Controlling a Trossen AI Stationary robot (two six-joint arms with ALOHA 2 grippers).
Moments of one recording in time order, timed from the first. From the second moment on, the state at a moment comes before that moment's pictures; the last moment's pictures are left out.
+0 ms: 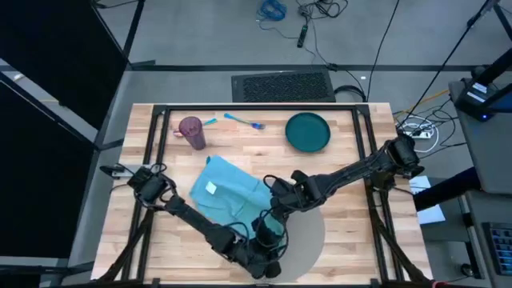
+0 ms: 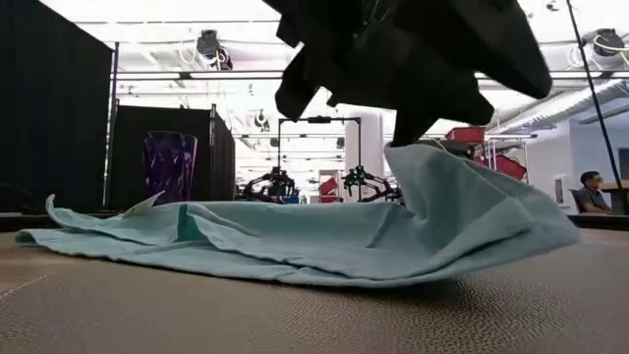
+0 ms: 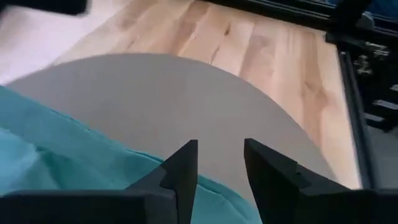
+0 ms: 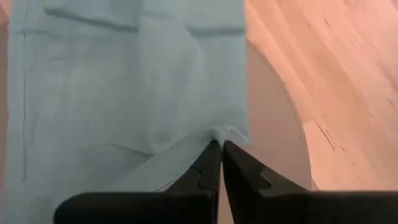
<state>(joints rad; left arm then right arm) -0.57 2.20 1.56 -0.04 -0.61 -0.64 0.33 1.77 1.32 -0.79 0.33 0.81</state>
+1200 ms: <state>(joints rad) -0.49 2.24 1.56 -0.19 -0.57 -0.95 0.31 1.77 1.32 -0.76 0.31 0.77</state>
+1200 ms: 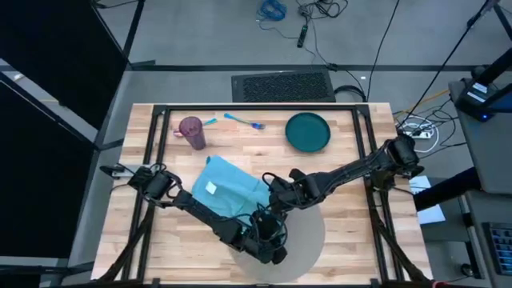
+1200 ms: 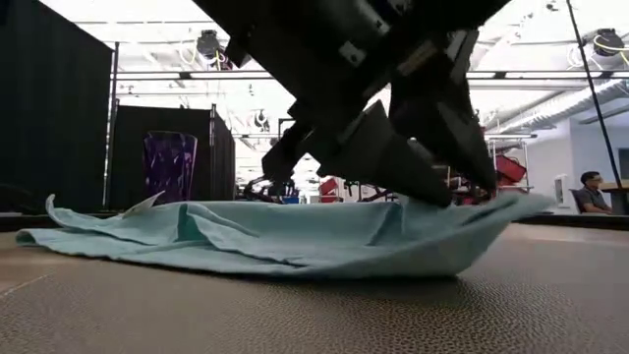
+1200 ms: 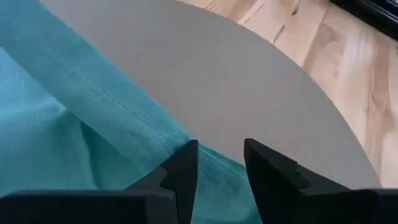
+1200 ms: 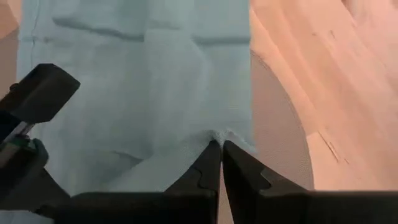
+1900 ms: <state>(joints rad) -0.55 2.24 1.56 -0.43 -0.60 -0.94 0.28 1.77 1.32 -0.77 0.30 0.73</state>
